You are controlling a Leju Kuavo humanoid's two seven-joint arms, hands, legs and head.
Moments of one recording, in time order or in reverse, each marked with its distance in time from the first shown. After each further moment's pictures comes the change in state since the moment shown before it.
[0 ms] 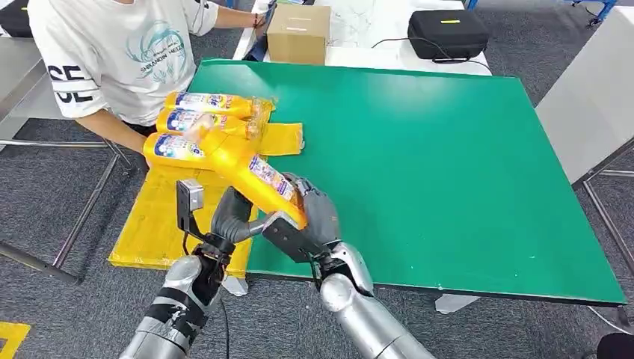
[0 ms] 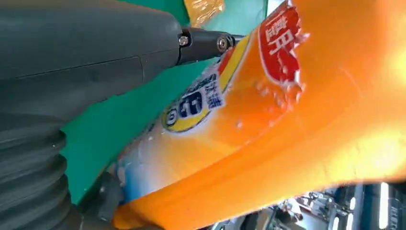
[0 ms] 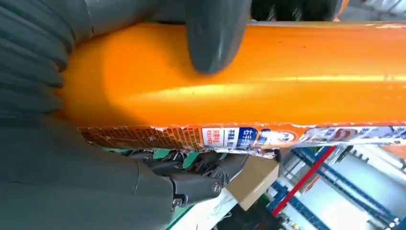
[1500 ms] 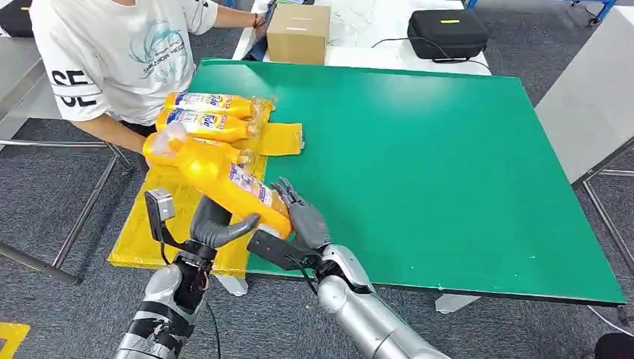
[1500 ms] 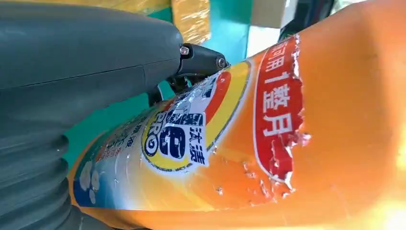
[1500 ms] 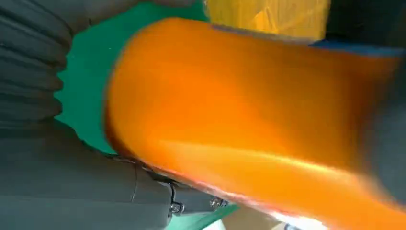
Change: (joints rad) left arm 0.088 0.032 0.061 -0.168 0.032 0.020 -0.010; right arm -0.055 -0.021 0.065 0.103 0.036 0.073 0.082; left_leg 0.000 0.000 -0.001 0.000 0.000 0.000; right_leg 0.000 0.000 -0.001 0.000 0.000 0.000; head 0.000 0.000
